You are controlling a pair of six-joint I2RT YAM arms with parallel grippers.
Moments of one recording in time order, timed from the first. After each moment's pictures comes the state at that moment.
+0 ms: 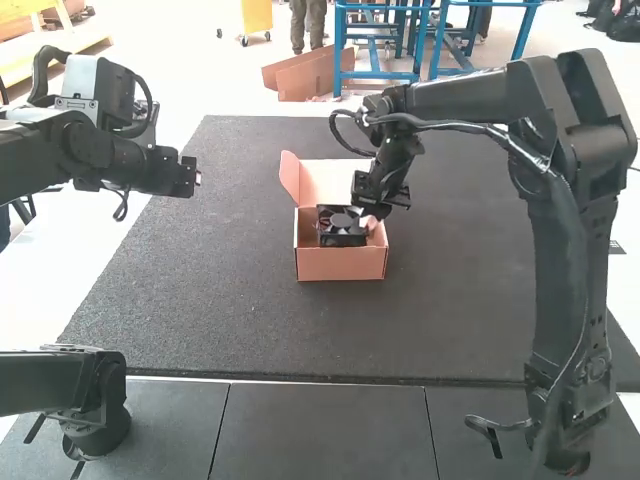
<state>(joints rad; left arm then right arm) -0.10 0.97 0.85 -0.55 -0.12 0.00 0.55 2.02 1.62 -0.98 -0.15 0.52</state>
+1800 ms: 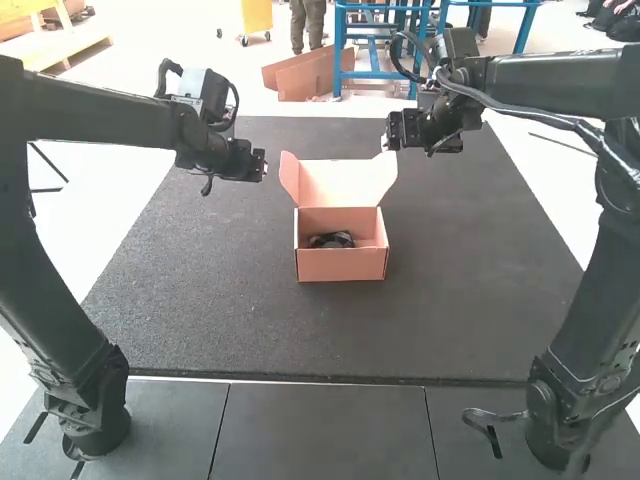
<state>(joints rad) -0.25 1.56 1.11 -0.26 -0.12 -0.11 0.36 1.72 1.43 -0.50 -0.04 0.10</state>
